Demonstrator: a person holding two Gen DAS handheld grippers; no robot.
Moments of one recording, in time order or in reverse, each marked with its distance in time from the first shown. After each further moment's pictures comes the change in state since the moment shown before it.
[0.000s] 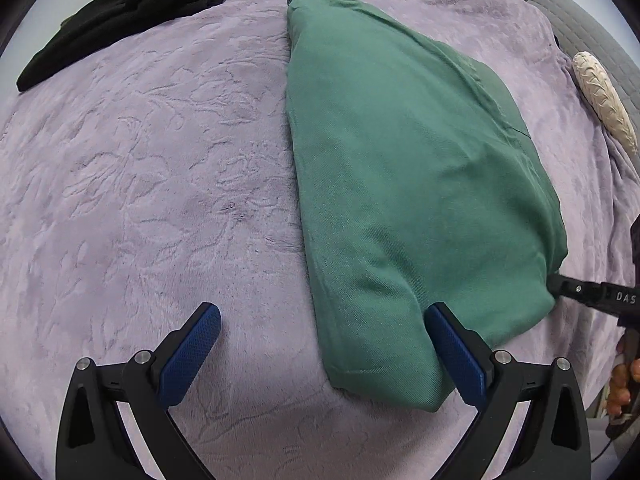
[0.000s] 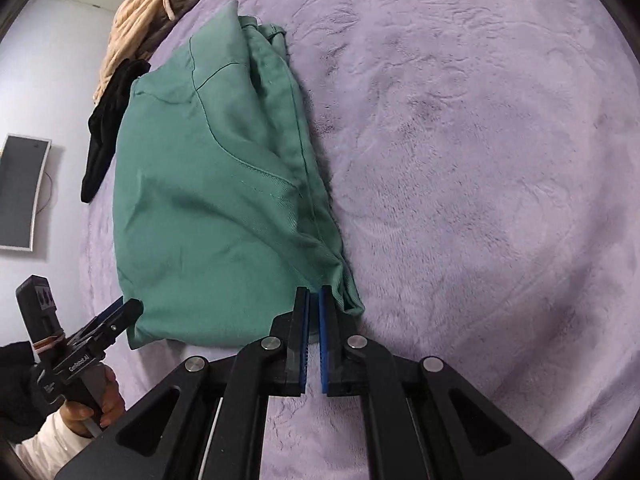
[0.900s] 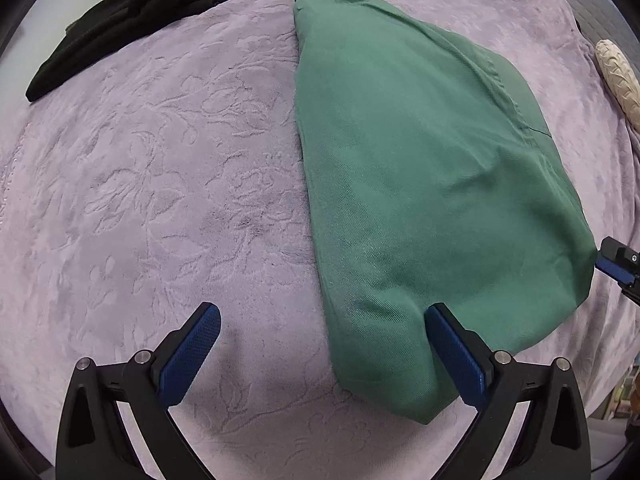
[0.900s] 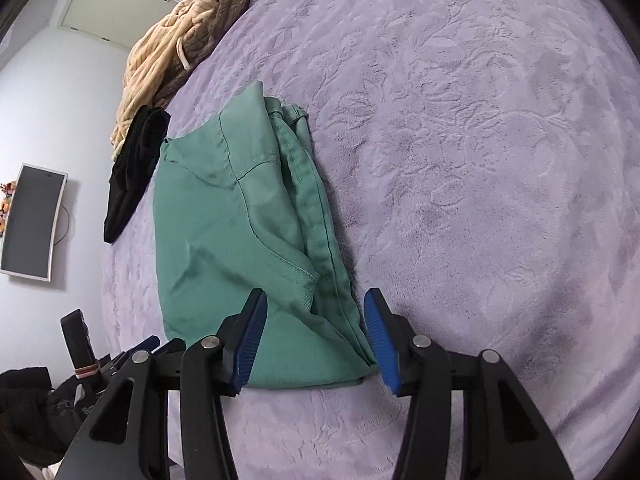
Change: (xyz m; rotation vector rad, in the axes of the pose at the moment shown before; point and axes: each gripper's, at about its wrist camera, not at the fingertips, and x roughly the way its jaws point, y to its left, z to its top) left arm 0.002 -0.015 0.028 0.004 0.076 0.104; right arm -0.051 0.009 0.030 0.031 -0.123 0.047
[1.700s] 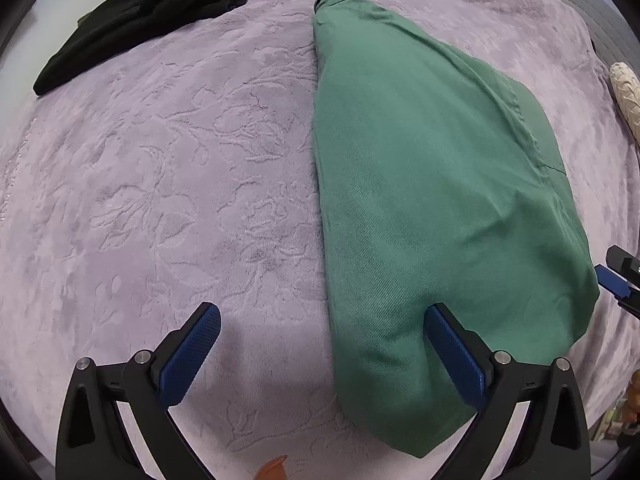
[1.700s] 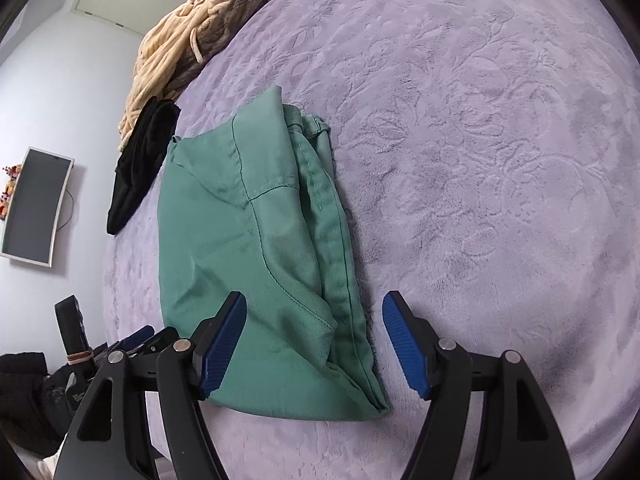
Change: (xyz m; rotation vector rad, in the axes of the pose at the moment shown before) left arm 0.008 0.014 0.045 -0.050 -0.019 0.006; right arm 0.015 0.013 0.026 -0.069 0.013 0.009
